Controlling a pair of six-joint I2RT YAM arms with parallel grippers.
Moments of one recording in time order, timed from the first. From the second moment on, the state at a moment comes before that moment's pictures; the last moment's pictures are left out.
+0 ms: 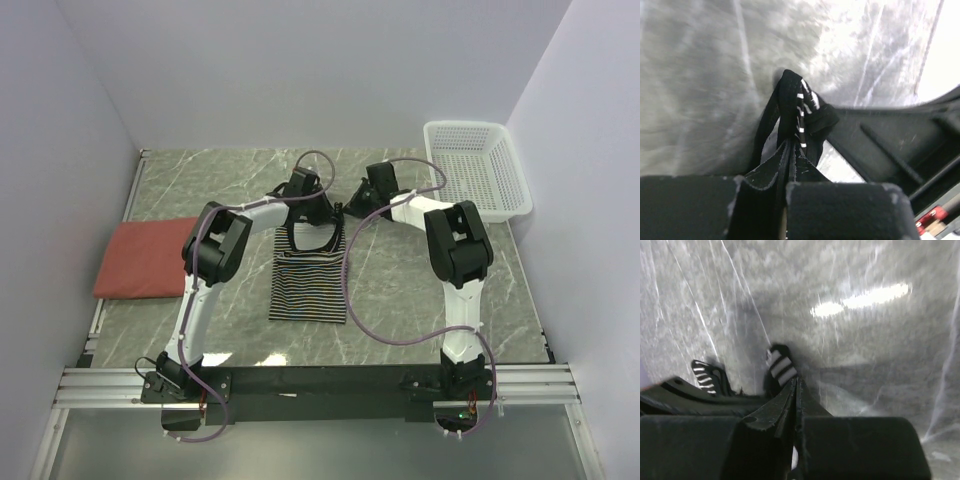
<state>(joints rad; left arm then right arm) -0.53 2.32 1.64 -0.03 0.28 -0.91 0.33 2.13 1.42 -0.06 -0.17 0.86</state>
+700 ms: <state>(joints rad) -0.49 2.33 1.75 -0.09 0.26 -0.88 0.35 2.08 1.38 0.01 -0.19 0.90</state>
